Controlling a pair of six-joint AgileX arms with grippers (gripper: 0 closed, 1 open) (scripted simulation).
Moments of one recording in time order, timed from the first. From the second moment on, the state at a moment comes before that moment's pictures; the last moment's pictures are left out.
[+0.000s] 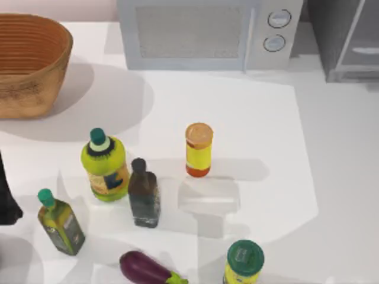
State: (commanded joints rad) left arm 0.00 0.00 0.00 0.00 0.00 0.00; right arm -0.27 2.20 1.04 1.16 -0.25 0.02
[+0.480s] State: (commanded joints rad) left arm 0.00 0.00 0.00 0.00 0.00 0.00; right arm -0.23 2.36 1.42 0.93 -0.21 0.01
